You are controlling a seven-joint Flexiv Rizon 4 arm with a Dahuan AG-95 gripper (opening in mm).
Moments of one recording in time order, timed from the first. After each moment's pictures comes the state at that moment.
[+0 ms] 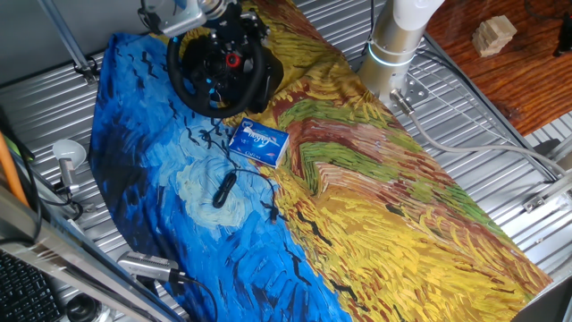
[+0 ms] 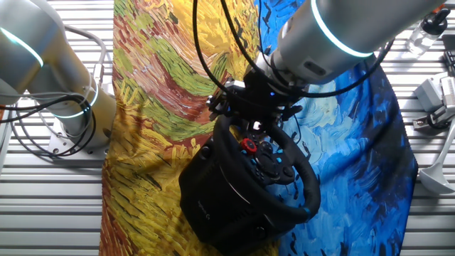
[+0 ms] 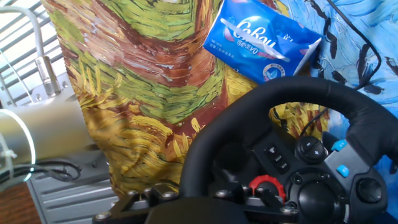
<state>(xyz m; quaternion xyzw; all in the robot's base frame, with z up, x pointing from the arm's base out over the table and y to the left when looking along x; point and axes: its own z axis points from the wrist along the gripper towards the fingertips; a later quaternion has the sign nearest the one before) 0.358 -0.103 0.227 0.57 -0.79 -0.11 0.20</state>
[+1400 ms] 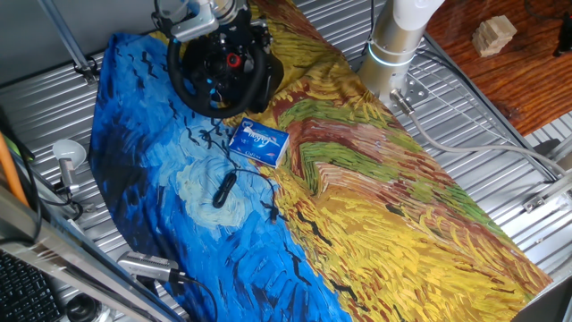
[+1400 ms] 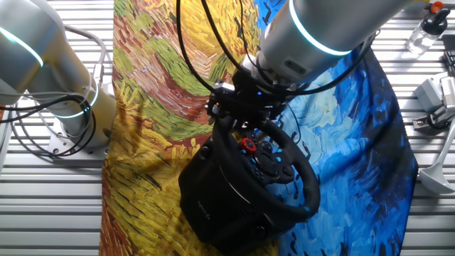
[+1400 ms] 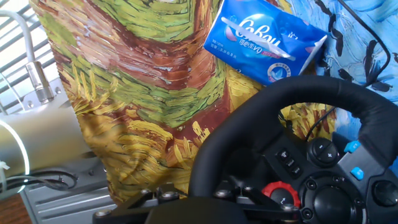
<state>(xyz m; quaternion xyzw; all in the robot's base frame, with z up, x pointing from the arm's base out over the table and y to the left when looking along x) 0.349 -0.103 0.217 0.58 -0.79 -0.10 0.19</state>
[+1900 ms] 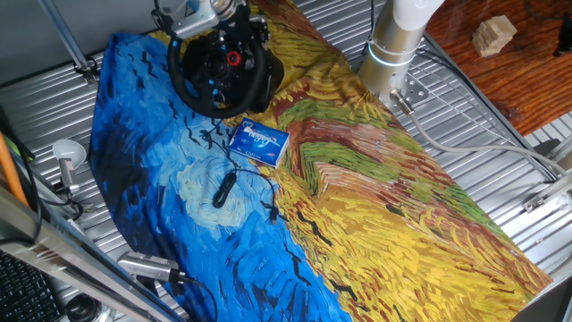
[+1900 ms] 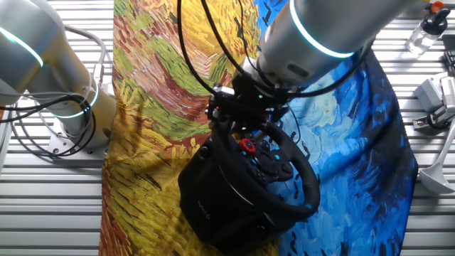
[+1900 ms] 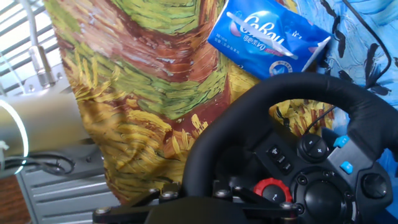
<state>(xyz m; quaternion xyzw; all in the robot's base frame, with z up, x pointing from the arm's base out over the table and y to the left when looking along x) 0.350 -0.112 0.222 0.60 -0.77 -0.11 0.19</state>
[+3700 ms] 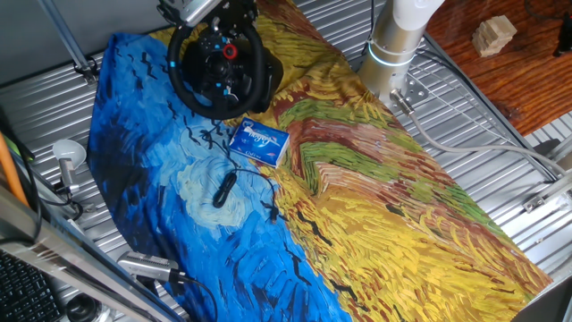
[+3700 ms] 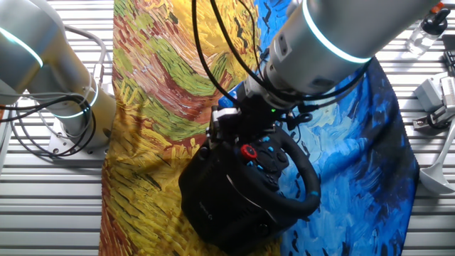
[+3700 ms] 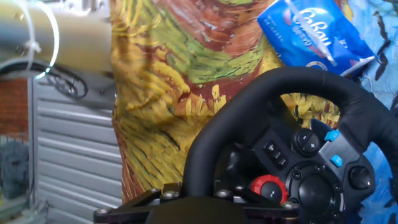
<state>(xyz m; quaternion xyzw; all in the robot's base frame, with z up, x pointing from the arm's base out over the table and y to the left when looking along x) 0.353 -0.154 0.244 0.74 -0.63 -0.12 0.20</state>
